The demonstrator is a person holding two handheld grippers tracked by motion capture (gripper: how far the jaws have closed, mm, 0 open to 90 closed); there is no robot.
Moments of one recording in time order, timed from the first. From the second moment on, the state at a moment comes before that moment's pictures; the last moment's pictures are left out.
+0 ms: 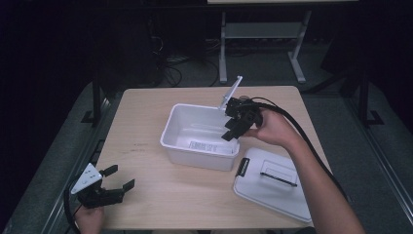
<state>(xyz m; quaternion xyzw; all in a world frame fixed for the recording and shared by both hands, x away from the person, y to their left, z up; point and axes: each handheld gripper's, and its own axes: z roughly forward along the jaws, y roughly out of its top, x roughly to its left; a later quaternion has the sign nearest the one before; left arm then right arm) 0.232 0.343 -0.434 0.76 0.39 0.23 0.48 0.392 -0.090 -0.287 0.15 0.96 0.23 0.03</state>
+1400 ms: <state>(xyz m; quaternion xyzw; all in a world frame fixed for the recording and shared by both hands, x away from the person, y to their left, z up) 0.232 0.339 -0.435 0.76 0.39 0.23 0.47 0.344 -0.211 -0.311 0.24 0.94 0.24 0.06</state>
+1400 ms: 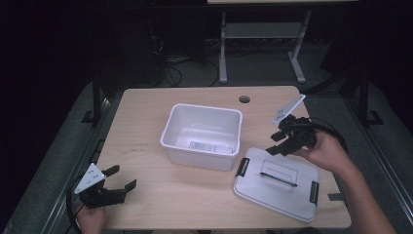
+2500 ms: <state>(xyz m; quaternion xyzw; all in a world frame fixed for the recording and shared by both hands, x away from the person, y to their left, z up) 0.231 0.339 -0.436 0.76 0.39 0.23 0.47 0.311 -0.236 -0.360 0.24 0.94 0.24 0.04</state>
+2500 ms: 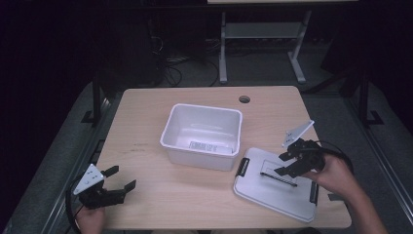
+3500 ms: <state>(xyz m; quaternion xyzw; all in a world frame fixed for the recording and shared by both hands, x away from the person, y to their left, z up) 0.230 0.340 -0.435 0.76 0.39 0.23 0.47 0.300 -0.239 -0.399 0.24 0.94 0.23 0.02</state>
